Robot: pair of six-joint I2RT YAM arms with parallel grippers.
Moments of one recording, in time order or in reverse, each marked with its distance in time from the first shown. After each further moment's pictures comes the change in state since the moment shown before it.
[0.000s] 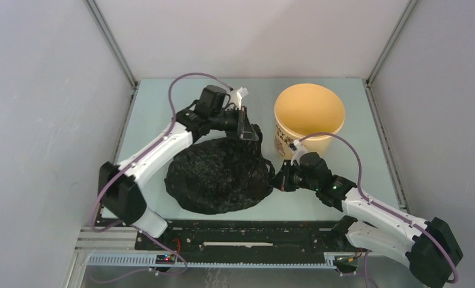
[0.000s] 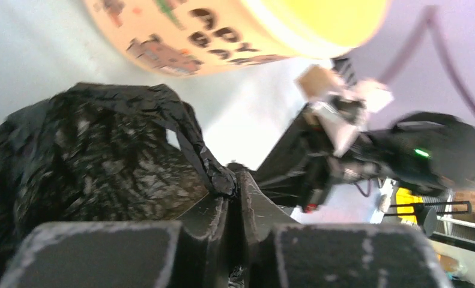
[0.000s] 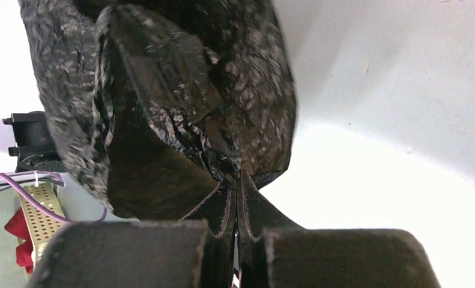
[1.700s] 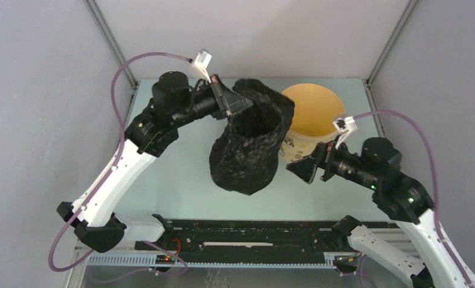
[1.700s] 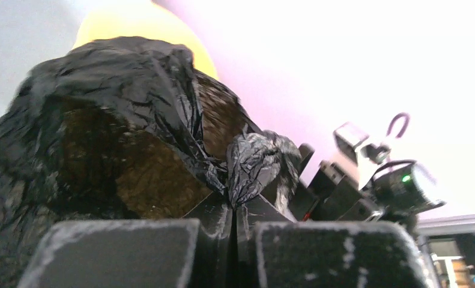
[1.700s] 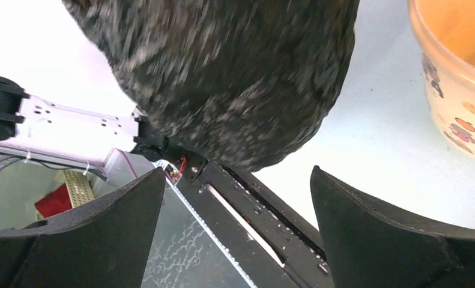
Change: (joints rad) left arm -0.097 -0.298 0.238 -0.031 -0.292 -0.313; right arm -0.125 -0.233 0.620 -0.613 -0.097 -0.208
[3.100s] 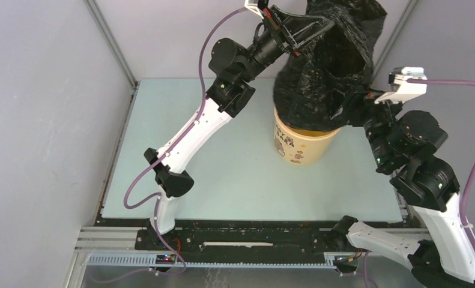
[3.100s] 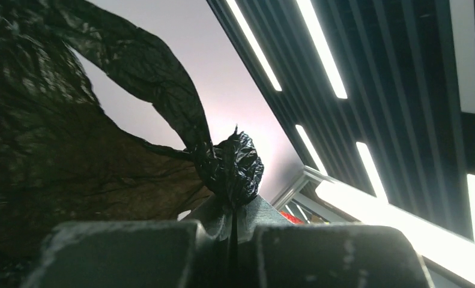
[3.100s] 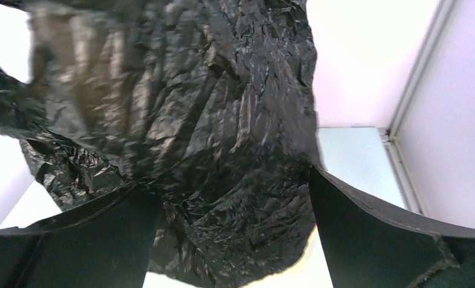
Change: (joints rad) left arm -0.171 0.751 0.875 0.832 0.053 -0.699; right arm 0.150 0.227 0.502 0.111 0.962 -0.441
